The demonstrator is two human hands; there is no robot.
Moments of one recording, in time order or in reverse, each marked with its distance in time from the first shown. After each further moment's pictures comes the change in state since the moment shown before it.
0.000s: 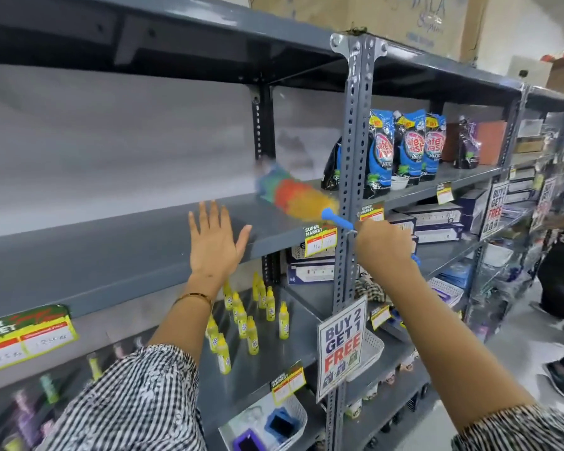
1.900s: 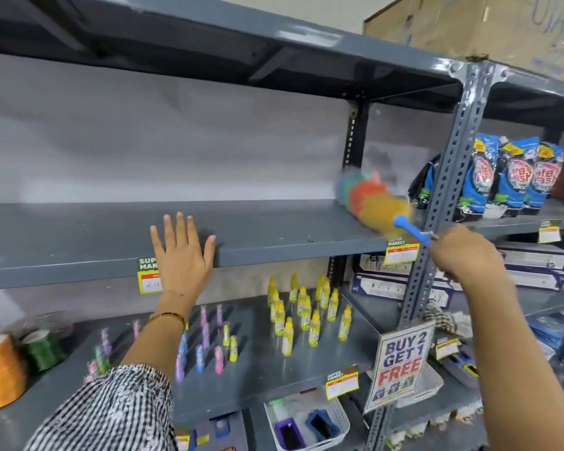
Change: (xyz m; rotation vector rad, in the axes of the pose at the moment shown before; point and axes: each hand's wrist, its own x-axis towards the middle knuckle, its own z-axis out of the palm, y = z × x) left_hand -0.122 -0.169 -0.072 0.143 0.135 -0.371; right_hand -0.039 -0.027 -0.042 0.382 -0.105 0.056
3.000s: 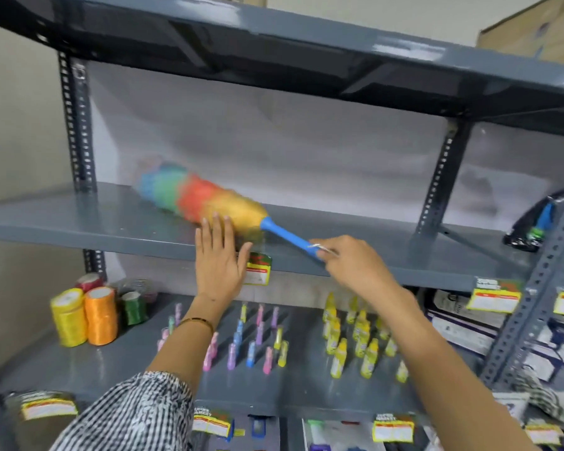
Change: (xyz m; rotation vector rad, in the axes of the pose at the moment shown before) left_hand -0.022 -0.048 -0.024 -0.073 0.097 -0.113; right_hand -0.070 -0.165 0.085 0.119 -0.299 -0.846
